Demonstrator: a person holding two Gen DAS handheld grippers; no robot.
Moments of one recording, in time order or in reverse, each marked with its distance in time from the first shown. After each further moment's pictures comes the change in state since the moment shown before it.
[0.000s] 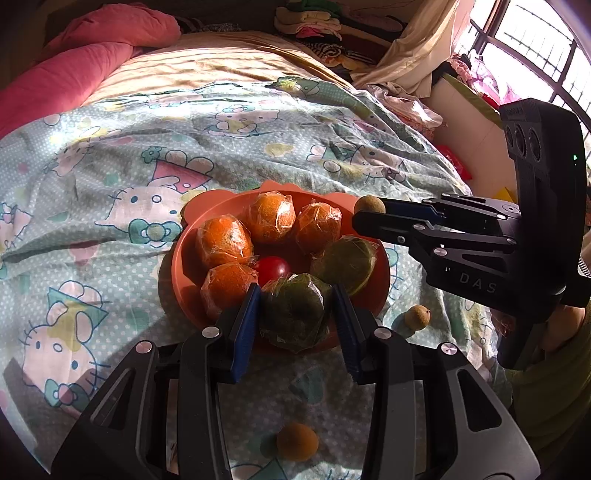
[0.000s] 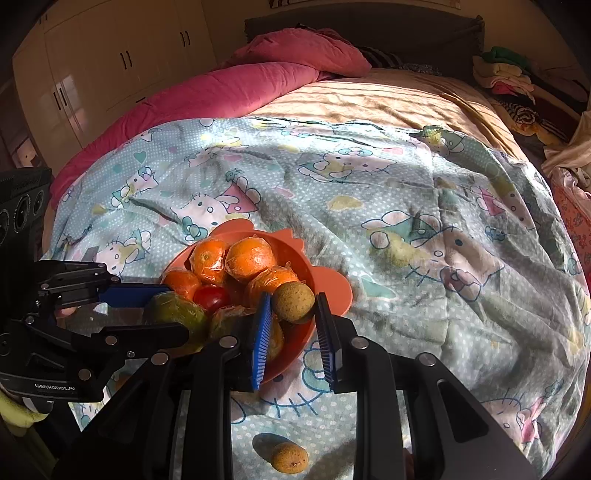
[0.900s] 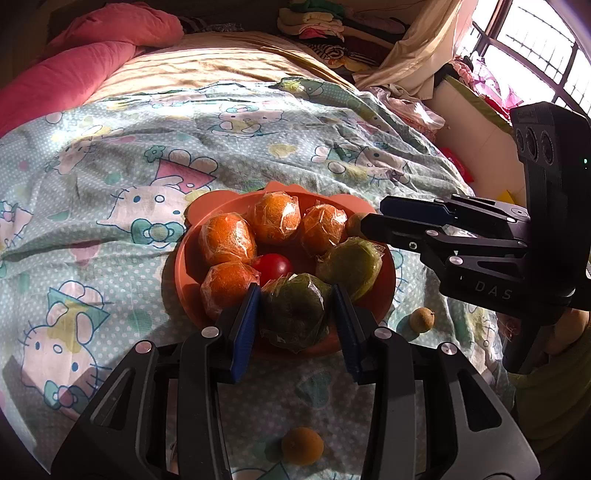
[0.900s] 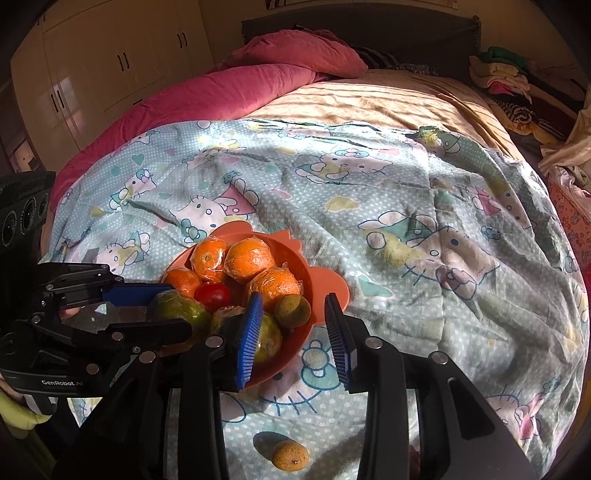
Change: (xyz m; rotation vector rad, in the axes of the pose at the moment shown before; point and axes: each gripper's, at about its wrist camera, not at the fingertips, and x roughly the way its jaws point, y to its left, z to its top) left arm 0.003 0.004 -0.001 -0.004 -0.003 0.007; right arm -0.006 0.000 -0.001 0.010 -0.012 -0.005
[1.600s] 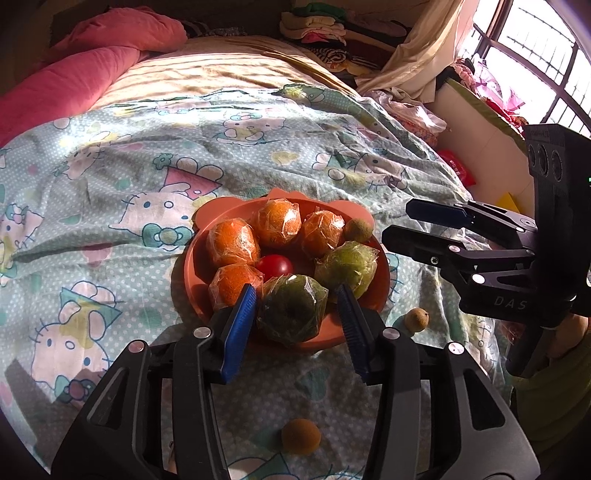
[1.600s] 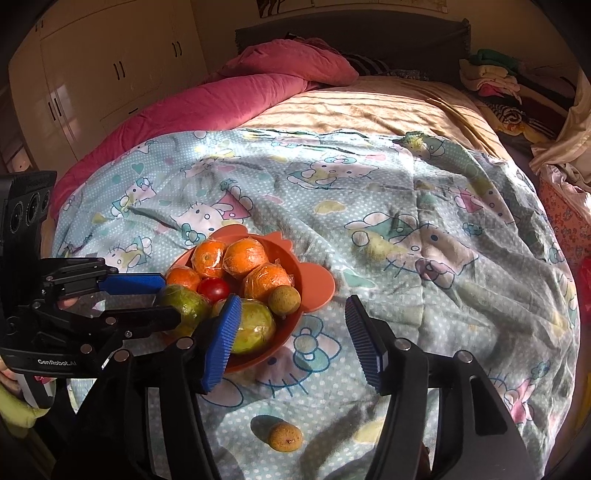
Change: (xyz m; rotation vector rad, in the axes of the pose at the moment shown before) left arm -0.012 -0.001 0.003 -0.002 -0.016 0.012; right arm -0.020 -0.004 -0.007 0.021 -0.033 -0.020
